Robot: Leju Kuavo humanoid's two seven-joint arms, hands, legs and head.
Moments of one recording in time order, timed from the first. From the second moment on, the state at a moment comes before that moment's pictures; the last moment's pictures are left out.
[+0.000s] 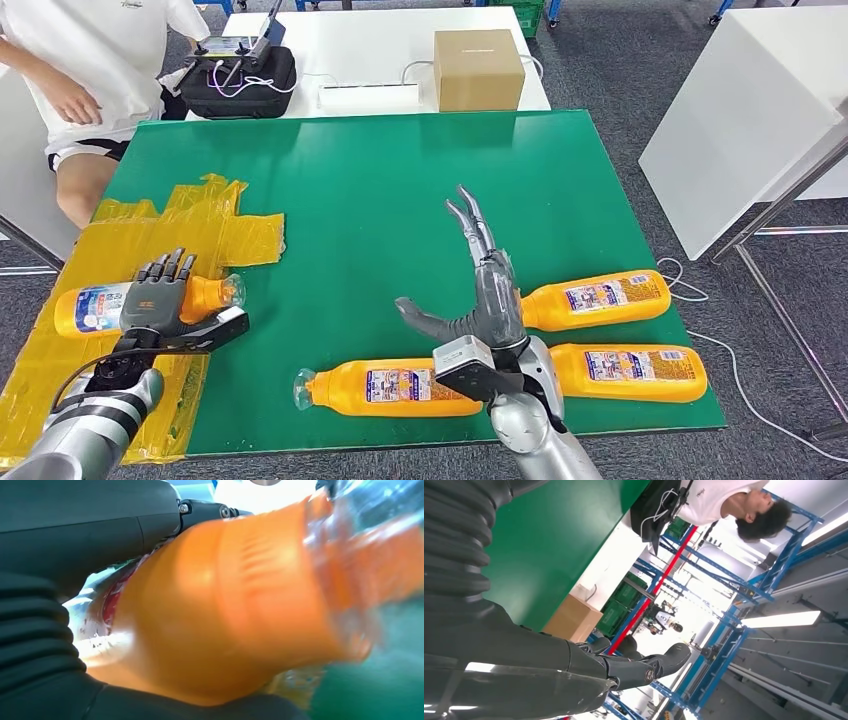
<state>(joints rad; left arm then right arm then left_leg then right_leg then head) -0.51 0.19 -0.09 -0.55 -1.49 0.56 -0.05 -0.13 0.11 0.42 -1.60 0.51 -0.29 -0.41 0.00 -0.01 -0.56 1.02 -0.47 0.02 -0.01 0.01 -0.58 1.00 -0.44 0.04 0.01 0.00</state>
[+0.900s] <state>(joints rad) -0.37 0.03 0.10 -0.96 -0.82 0.61 -0.45 -0.15 0.05 0.52 -1.57 0.50 -0.03 -0.43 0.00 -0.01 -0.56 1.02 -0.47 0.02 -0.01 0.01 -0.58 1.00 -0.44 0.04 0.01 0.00</state>
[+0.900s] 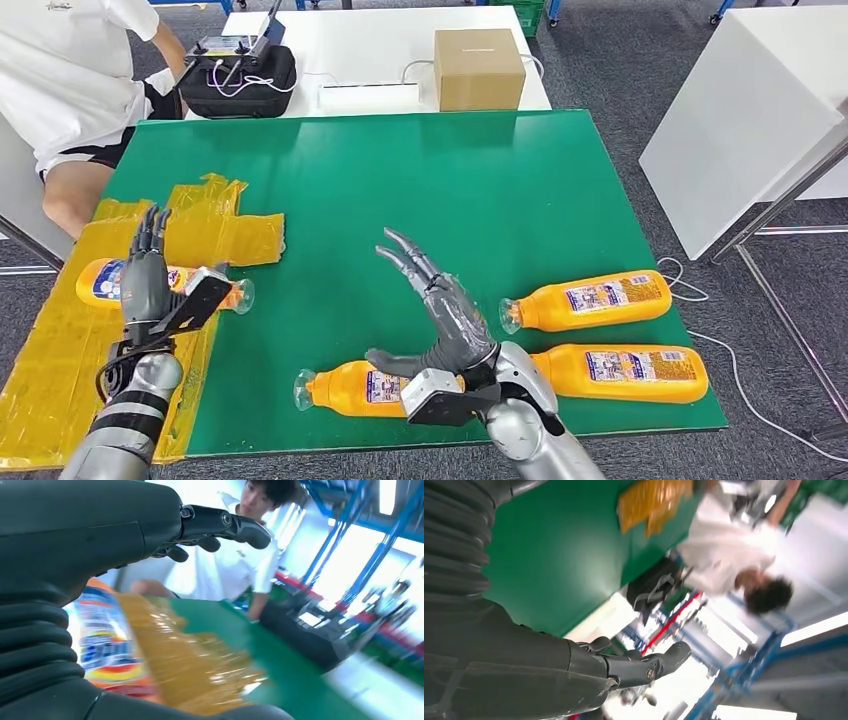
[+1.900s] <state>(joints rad) -0.22 -0.08 0.11 -1.41 -0.52 0.42 -0.54 -0.08 -0.16 0.61 -1.61 0.48 0.14 -0.47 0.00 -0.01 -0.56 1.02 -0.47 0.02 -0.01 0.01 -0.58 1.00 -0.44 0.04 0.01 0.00</state>
